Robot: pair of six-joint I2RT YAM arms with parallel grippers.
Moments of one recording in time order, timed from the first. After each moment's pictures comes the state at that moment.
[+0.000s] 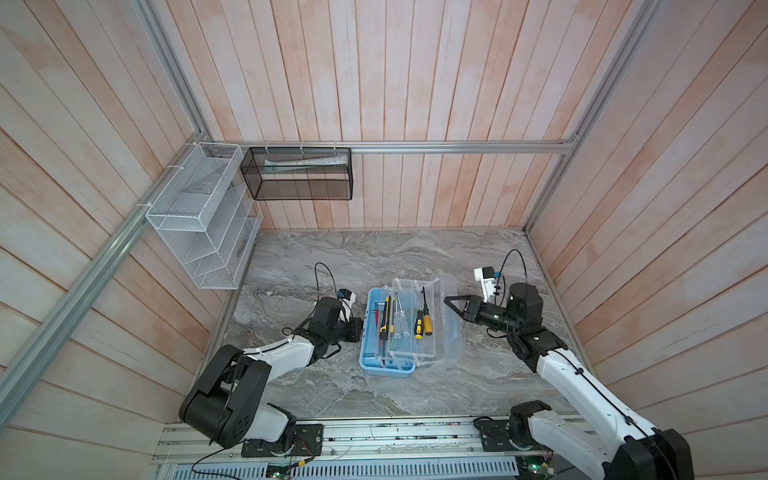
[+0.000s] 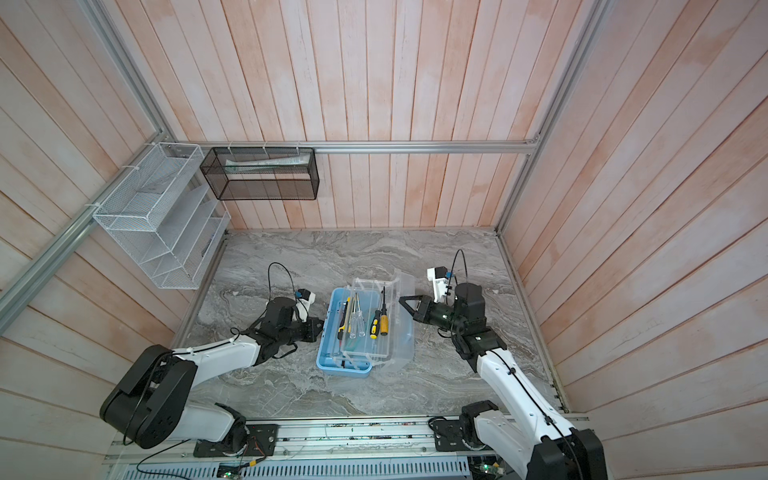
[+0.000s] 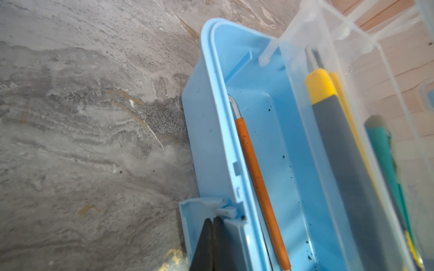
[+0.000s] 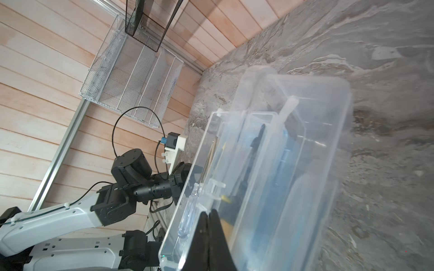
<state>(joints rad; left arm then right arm) -0.45 1.43 0.52 0.19 0.32 -0.39 0.29 1.00 0.60 0.05 -0.71 0.75</state>
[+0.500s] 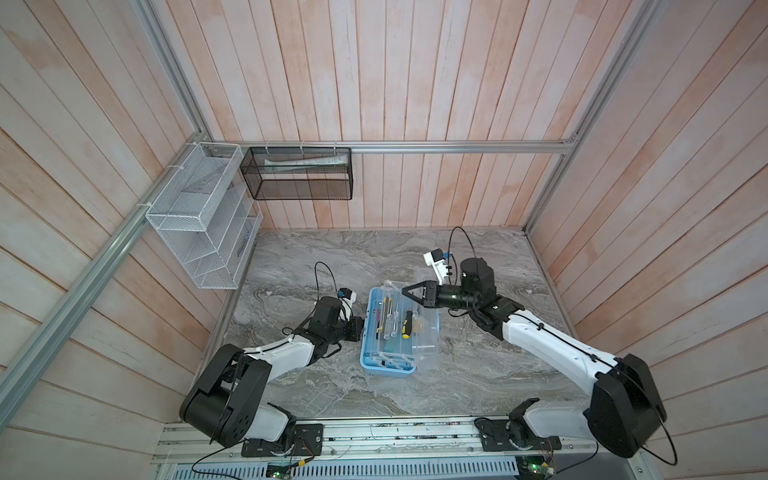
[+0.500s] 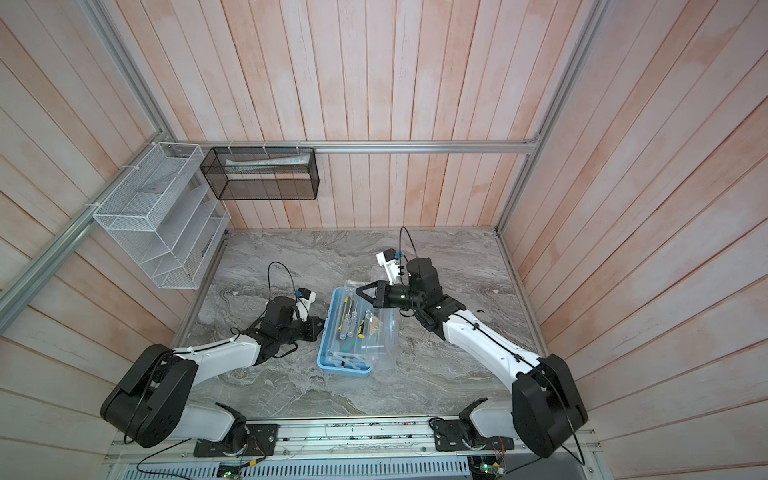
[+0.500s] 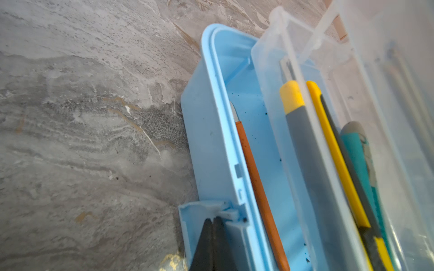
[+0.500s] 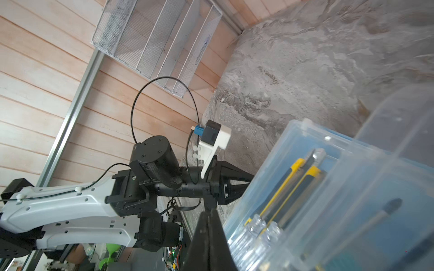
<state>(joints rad) -0.44 1.43 0.52 0.21 0.32 -0.39 0.60 1.38 0.93 0.09 -0.67 0.71</state>
